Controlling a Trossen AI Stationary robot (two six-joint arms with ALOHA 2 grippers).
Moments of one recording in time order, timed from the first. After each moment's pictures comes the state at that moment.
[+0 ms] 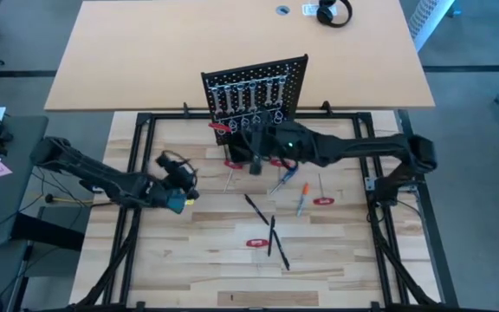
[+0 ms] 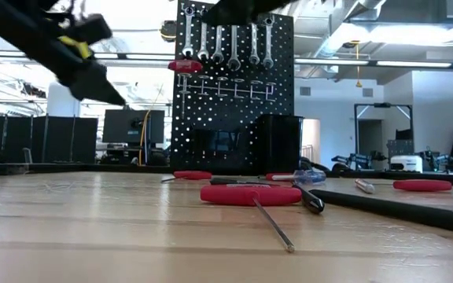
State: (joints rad) left arm -0.28 1.02 0.50 -0.34 -1.09 -0.32; right arm -0.11 1.62 1.30 0.11 0.22 -0.37
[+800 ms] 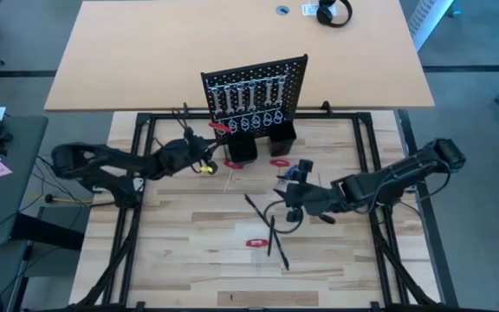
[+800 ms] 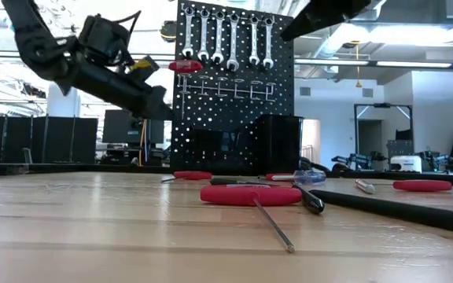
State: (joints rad) left arm 0.38 1.39 0.36 0.83 -0.32 0.13; right arm 0.34 1.36 0.99 -0.27 0.74 -0.05
